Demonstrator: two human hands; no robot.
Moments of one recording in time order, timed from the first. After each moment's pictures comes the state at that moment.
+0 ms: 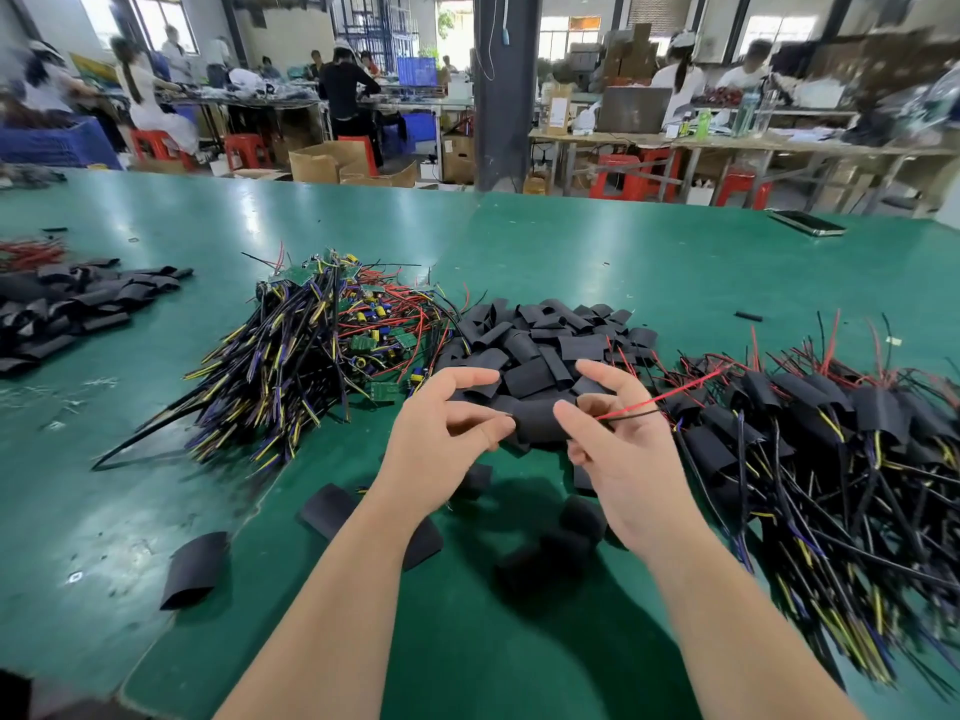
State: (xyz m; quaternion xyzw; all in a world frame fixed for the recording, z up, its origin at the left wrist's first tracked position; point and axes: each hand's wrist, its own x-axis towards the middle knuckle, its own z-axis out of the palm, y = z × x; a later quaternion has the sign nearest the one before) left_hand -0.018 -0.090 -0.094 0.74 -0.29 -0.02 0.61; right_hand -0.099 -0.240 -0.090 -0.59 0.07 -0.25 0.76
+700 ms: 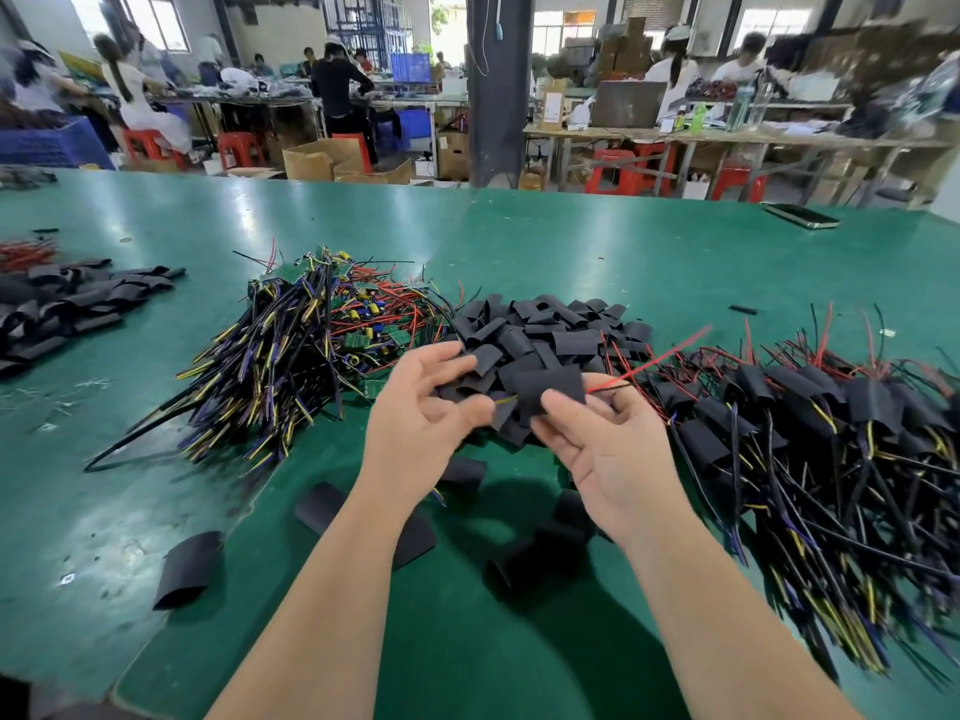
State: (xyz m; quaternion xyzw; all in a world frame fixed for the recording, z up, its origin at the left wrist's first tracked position) left_hand -0.012 -0.088 -0.095 0.69 -0.24 0.04 0.68; right_hand -0.099 -0.227 -0.072 -0.43 0.14 -0.23 0.86
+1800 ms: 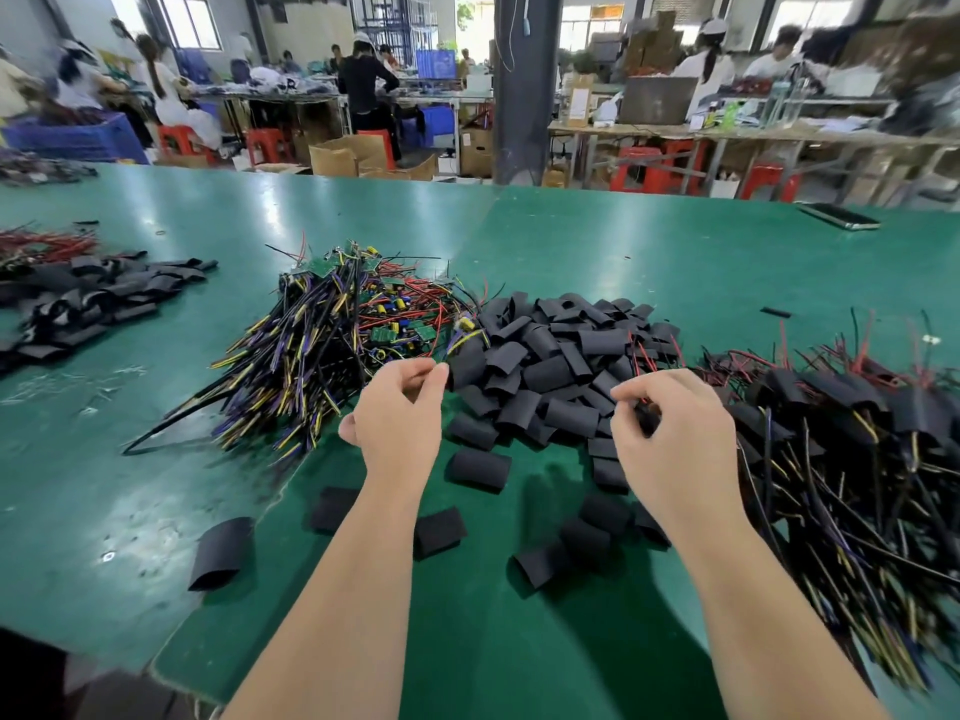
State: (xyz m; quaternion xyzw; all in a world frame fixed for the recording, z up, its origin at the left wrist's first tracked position) left_hand 0.011 -0.079 -0.102 0.83 -0.01 0.17 0.53; right_hand -0.109 -0.254 -0.079 -0.88 0.15 -0.37 0.26
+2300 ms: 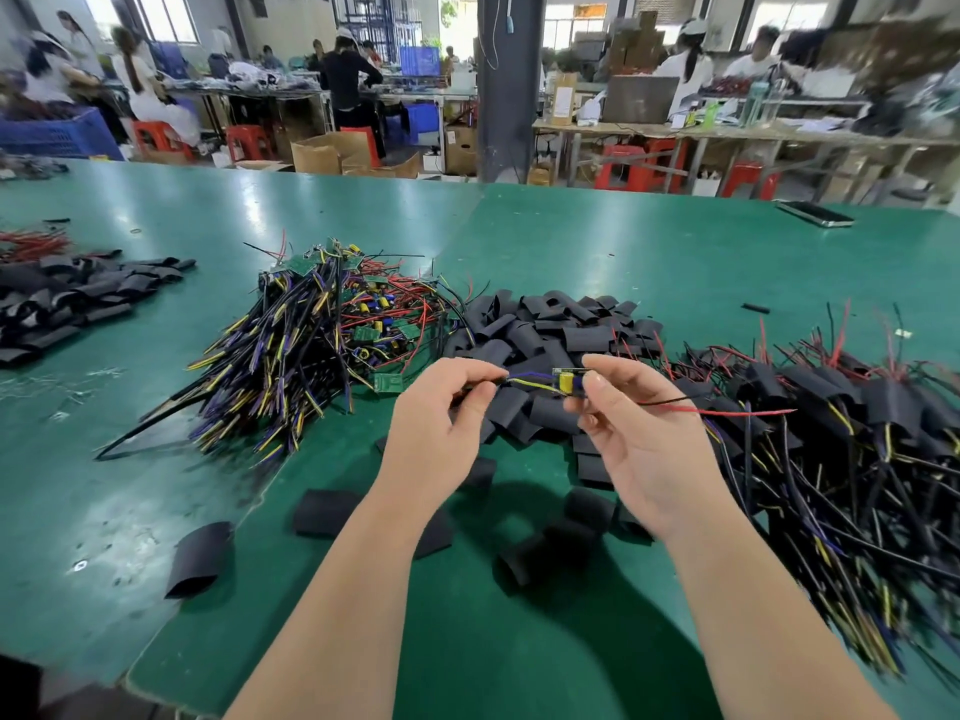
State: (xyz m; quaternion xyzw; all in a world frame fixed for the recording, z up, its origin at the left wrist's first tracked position) left_hand -0.020 -0.091 -0.093 0.77 -0.32 0.16 0.53; right_hand -0.102 -0.247 -0.075 -0.50 0.03 -0.23 0.84
